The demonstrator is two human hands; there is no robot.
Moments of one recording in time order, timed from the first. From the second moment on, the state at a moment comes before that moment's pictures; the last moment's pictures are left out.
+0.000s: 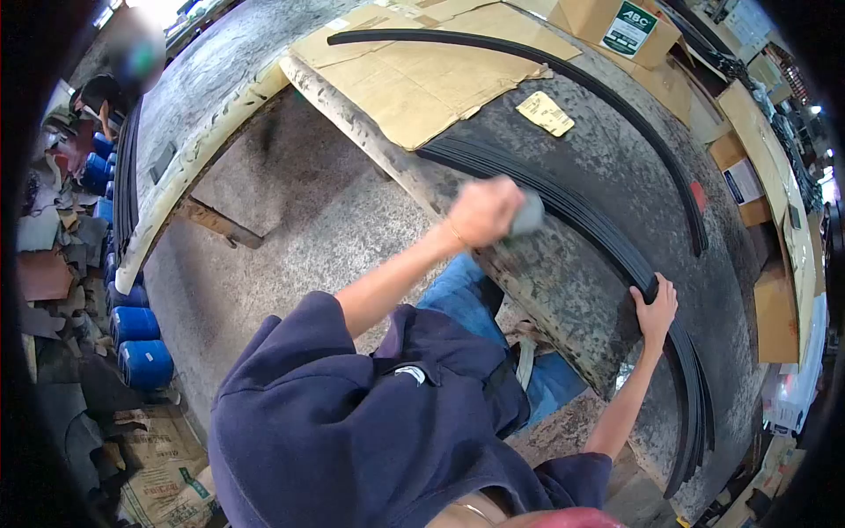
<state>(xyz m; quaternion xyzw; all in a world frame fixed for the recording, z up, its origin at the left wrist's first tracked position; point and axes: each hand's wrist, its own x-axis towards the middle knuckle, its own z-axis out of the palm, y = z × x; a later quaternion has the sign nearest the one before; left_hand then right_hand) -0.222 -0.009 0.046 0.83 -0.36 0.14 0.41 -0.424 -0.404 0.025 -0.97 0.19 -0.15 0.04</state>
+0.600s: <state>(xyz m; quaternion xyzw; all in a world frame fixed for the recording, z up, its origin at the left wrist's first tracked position) -0.128 0.071 0.008 0.88 -0.38 0.18 0.21 -0.428 -0.402 0.023 -0.97 0.19 -0.17 0.05</state>
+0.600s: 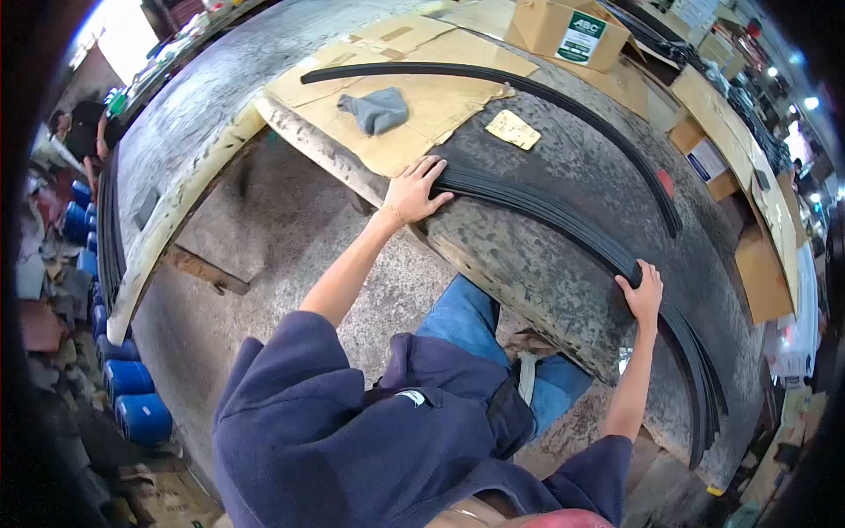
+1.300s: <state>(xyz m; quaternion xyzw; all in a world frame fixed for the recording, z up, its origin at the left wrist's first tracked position) -0.132 0.068 -0.019 0.81 -0.33 0.29 0.39 -0.425 -0.389 0.030 -0.96 0.26 -0.12 0.05</state>
